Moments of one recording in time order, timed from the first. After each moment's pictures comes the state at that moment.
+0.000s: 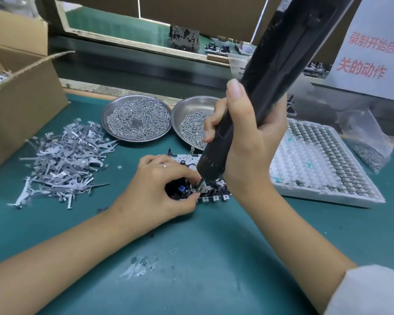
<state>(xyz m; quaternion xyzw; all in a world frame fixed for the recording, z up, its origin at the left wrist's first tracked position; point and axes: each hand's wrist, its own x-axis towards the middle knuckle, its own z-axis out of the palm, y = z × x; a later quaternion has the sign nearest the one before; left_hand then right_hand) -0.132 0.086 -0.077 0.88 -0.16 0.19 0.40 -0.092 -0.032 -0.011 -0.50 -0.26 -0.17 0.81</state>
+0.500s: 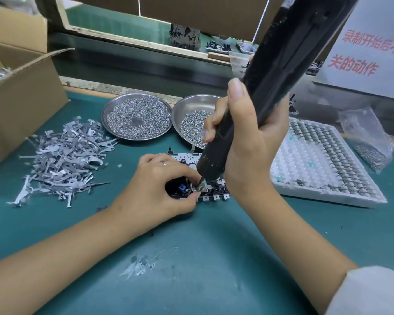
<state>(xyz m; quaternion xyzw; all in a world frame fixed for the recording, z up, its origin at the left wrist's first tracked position) -0.131 0.087 -0.080 0.88 -0.16 0.19 0.40 -0.094 -0.030 -0.012 -0.50 -0.26 -0.18 0.81</state>
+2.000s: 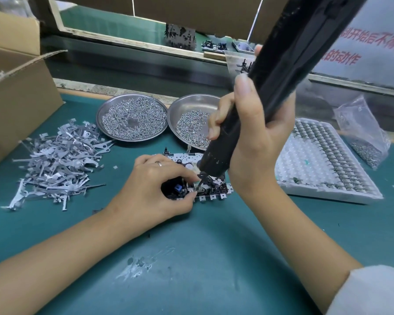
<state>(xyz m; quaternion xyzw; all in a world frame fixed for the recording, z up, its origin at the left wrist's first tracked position) -0.133 0.086 -0.078 0.89 -0.15 0.18 0.39 -0.091 -0.038 -0.011 -0.49 -0.28 -0.19 0.80</state>
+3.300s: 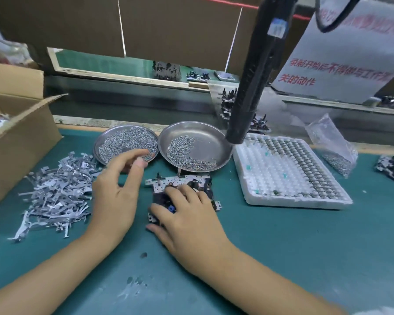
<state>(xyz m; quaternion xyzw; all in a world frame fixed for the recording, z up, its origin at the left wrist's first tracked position) -0.125 0.103 -0.070 0.77 0.00 0.30 0.56 -0.136 -0.038 -0.077 -0.94 -0.31 -0.14 0.02</state>
